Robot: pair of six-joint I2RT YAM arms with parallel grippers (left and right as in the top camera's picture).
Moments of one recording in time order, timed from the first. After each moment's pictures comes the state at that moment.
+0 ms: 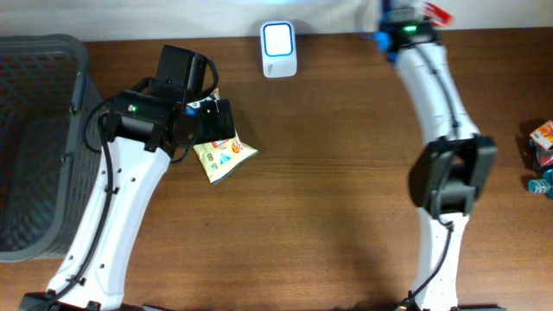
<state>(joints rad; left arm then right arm) -0.29 1.58 1.70 -1.23 -0.11 -0.41 0.05 2.36 2.29 -0.76 0.56 0.20</state>
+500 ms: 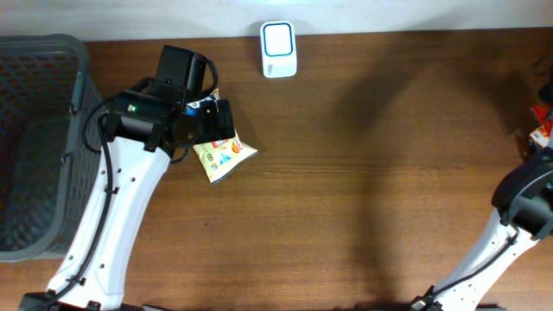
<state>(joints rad) -0.29 1.58 1.70 -1.23 -0.11 -0.41 -0.59 2.37 2.29 -1.02 0.50 0.34</state>
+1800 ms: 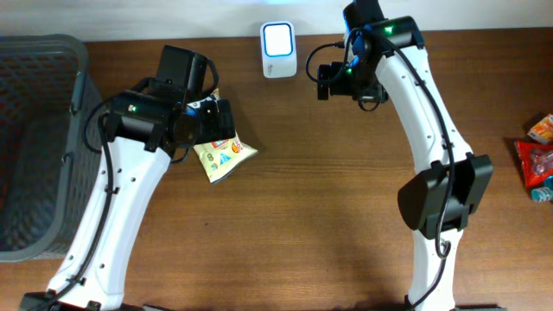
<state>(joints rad) -0.29 1.58 1.70 -1.23 -0.11 -0.41 0.23 2.21 2.28 -1.38 -0.10 0.27</state>
